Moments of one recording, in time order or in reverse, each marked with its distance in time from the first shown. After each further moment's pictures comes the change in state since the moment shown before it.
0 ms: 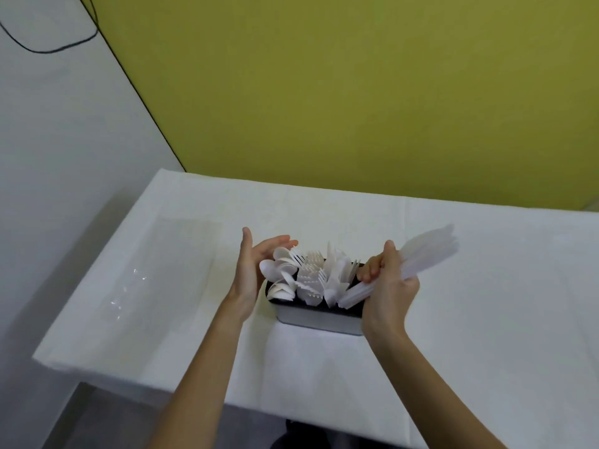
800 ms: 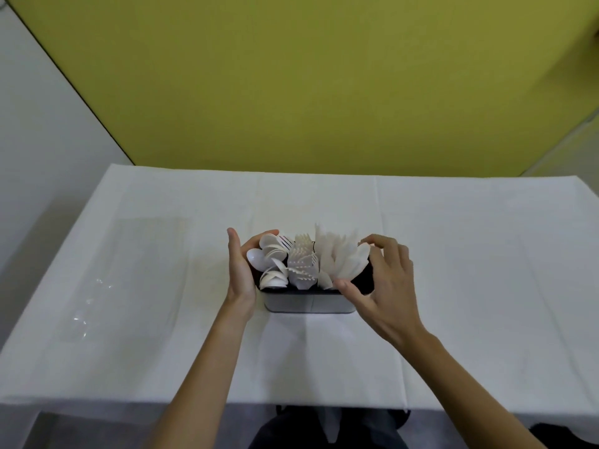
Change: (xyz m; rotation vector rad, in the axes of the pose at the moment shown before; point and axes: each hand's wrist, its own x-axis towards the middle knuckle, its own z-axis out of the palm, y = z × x) left_hand 0.004 -0.023 0.004 -0.133 0.038 0.008; right_hand -0.006 0.008 -0.055 -1.306 -0.388 -0.740
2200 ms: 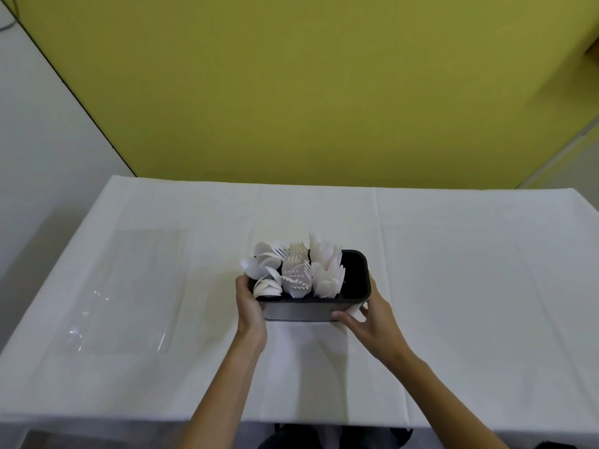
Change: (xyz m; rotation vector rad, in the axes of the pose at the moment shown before) left_hand -0.017 -0.025 0.009 -0.037 0.238 0.000; right_hand -0.020 0.037 0.037 0.586 -0.247 0.236
